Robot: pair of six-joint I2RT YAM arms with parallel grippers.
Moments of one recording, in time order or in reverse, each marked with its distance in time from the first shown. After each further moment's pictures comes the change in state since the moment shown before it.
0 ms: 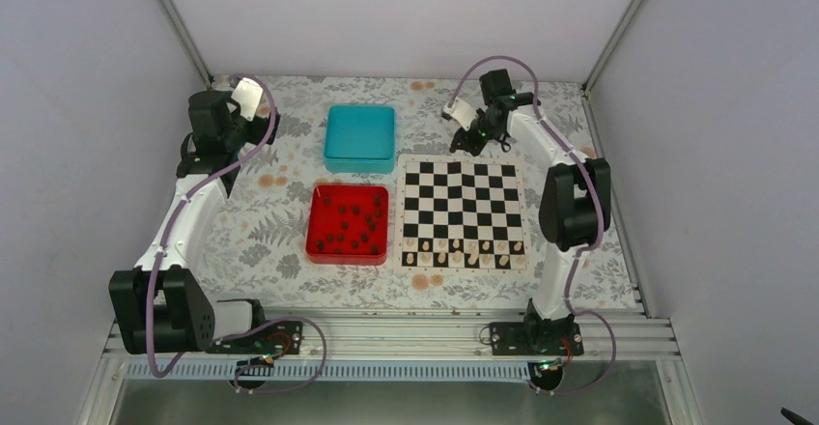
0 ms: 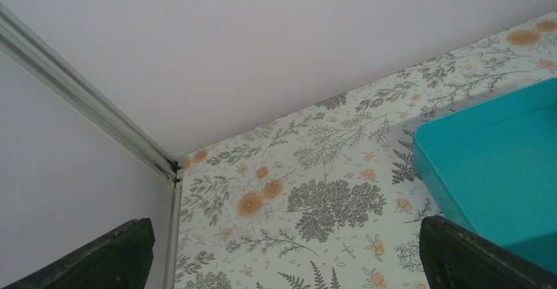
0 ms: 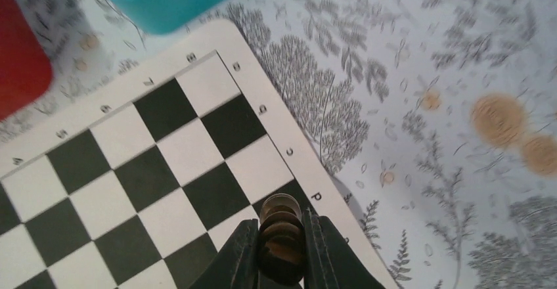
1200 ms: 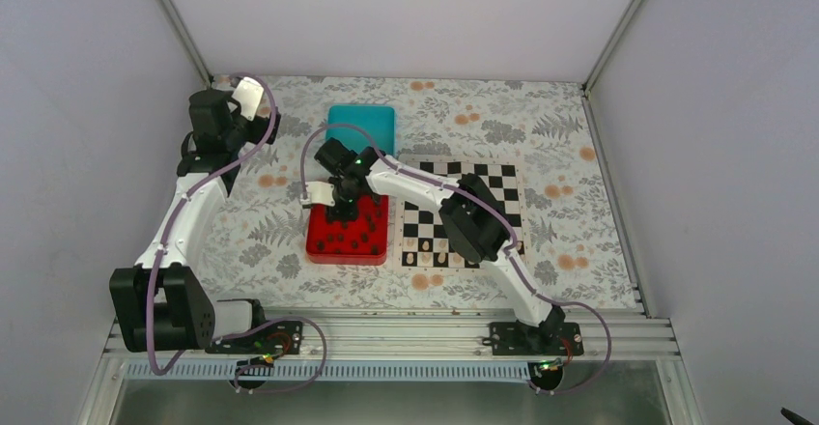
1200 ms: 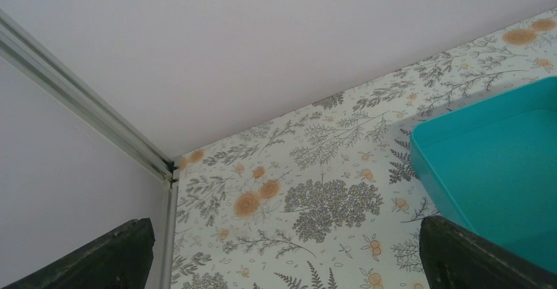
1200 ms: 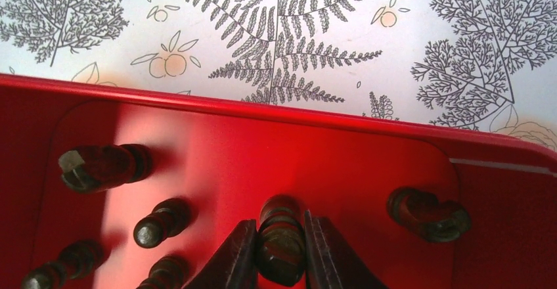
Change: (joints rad) left arm 0.000 0.011 0.008 -0.004 0.008 -0.001; right arm 0.714 0.418 0.322 0.027 0.048 0.005
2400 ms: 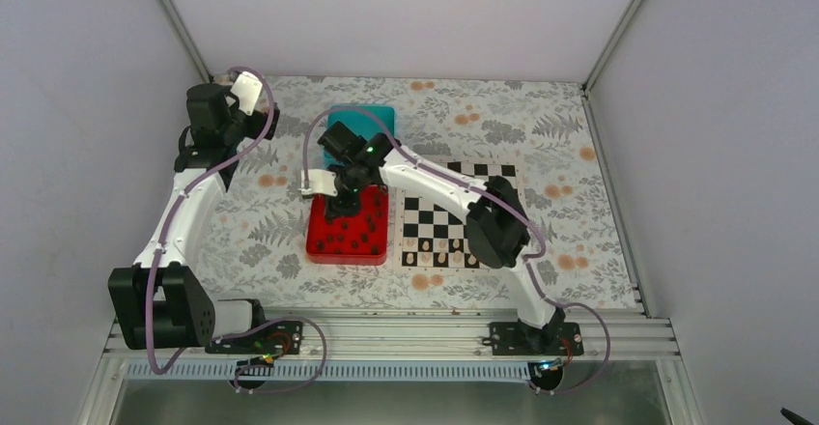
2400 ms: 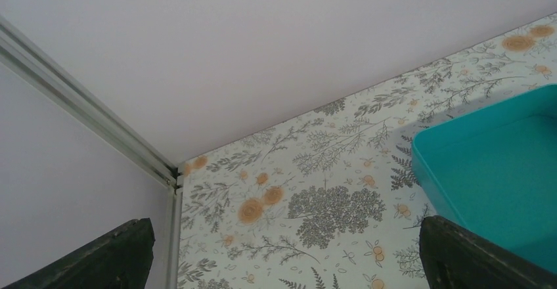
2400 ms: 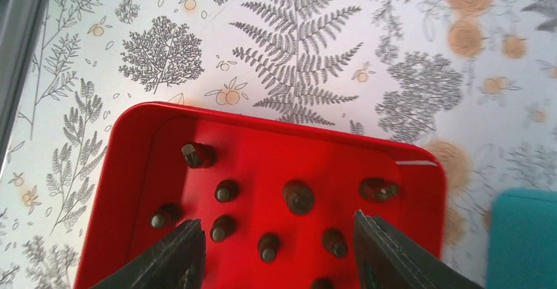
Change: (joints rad) left arm 0.000 0.009 0.054 -0.041 0.003 0.008; right arm -0.011 -0.186 -0.006 -0.095 -0.033 -0.030
